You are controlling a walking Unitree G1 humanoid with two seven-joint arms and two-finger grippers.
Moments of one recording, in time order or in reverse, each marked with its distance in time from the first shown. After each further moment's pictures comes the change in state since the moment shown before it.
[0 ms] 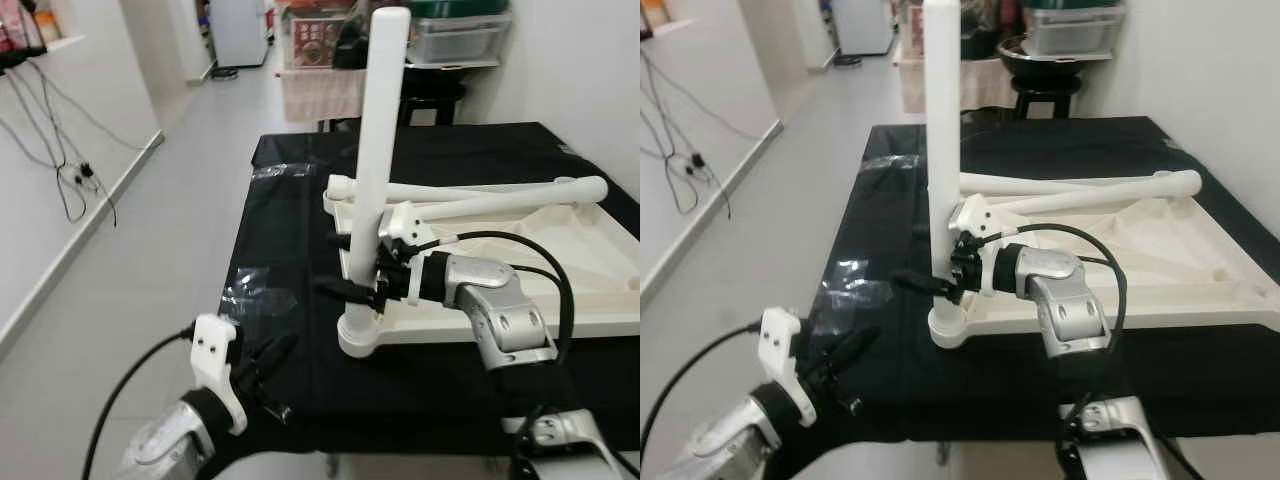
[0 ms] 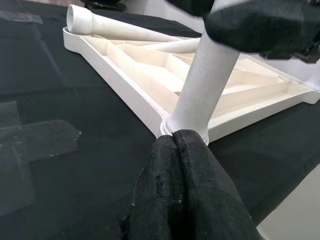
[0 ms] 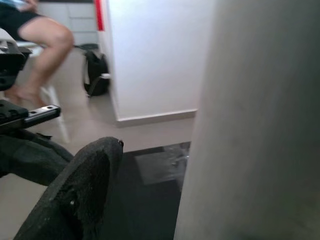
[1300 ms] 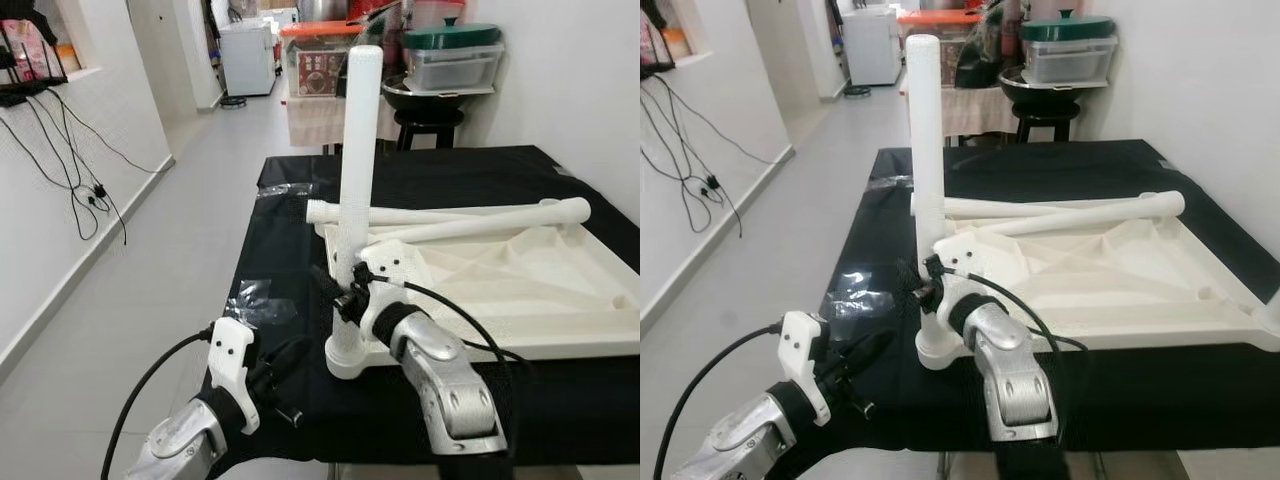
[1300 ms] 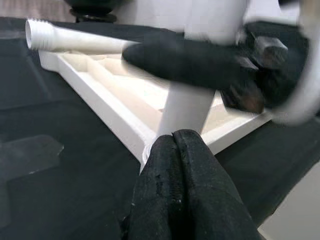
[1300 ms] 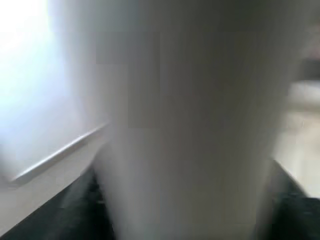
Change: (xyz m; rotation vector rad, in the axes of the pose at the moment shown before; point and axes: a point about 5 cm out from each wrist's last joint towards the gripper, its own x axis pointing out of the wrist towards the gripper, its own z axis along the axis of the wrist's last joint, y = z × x) left arm 0.015 -0.001 -0.008 0.012 0.009 -0.039; right arm 0.038 0.058 -0.038 0.261 -0.047 -0.549
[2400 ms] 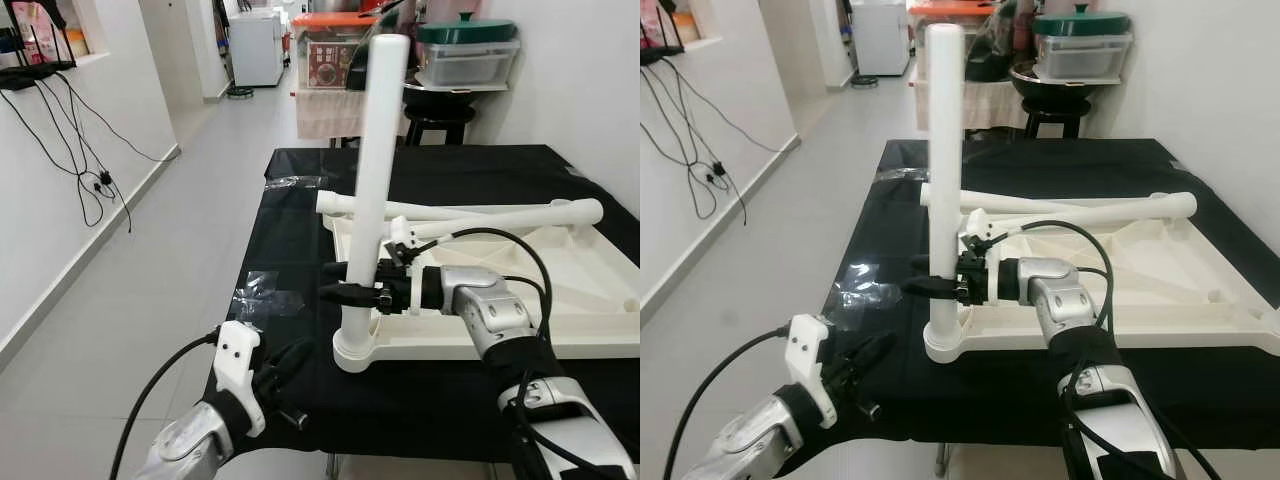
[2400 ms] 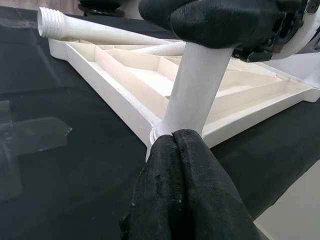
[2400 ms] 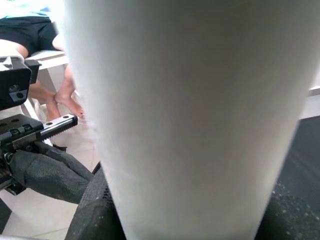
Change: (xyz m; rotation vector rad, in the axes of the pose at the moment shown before) left arm -0.003 -0.002 -0.005 0.022 0.015 0.015; right arm 0.004 -0.074 0.028 -0.087 0.079 0.604
